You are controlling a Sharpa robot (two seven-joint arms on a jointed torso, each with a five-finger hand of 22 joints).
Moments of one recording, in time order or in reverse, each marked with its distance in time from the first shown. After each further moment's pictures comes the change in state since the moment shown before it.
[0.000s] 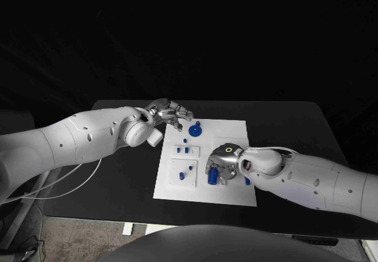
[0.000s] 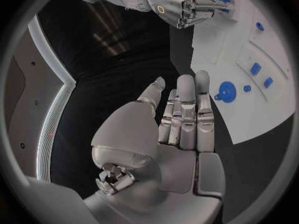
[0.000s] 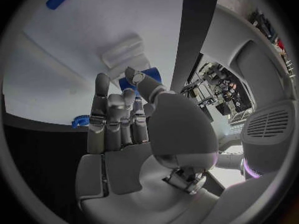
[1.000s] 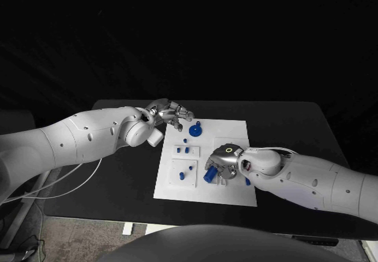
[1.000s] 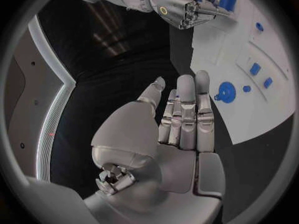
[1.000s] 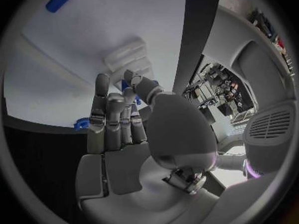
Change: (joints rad) left arm 0.000 0.000 0.000 0.000 -0.001 0.003 -0.002; left_hand 0.000 0.000 0.000 0.000 0.000 0.000 0.000 0.000 0.000 0.000 0.000 0.000 0.000 0.000 0.000 0.000 0.000 0.000 0.000 0.000 0.000 0.001; right arm -0.005 0.011 0.000 -0.020 -0.001 0.011 -0.014; right_hand 0.024 -0.024 -0.014 0.008 -0.012 -0.201 0.072 0.006 -0.034 -0.021 -0.021 -0.018 -0.027 -0.052 -0.013 -0.031 -0.047 0.000 -0.007 0.000 -0.040 0.014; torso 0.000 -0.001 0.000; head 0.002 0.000
